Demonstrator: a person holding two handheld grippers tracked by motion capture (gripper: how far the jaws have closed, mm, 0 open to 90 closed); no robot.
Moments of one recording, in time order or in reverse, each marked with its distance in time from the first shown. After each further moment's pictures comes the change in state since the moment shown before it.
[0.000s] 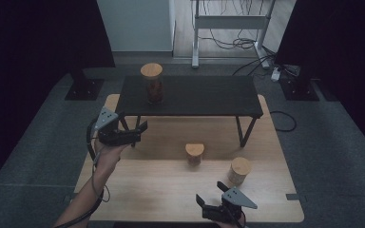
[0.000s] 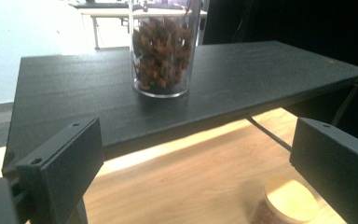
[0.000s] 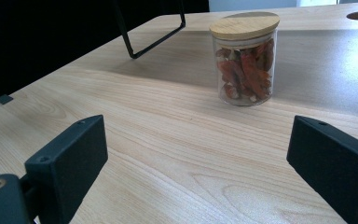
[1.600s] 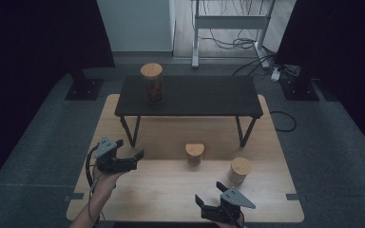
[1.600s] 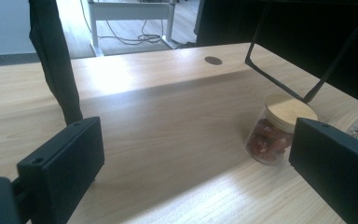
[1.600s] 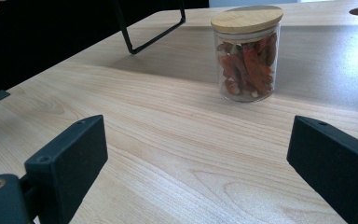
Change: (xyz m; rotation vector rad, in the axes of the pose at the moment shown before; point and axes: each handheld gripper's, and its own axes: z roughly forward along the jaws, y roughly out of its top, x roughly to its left) left arm 0.004 -0.068 -0.022 0.116 -0.010 -0.058; right arm 0.001 -0.001 0.003 0.015 -0.005 -0.004
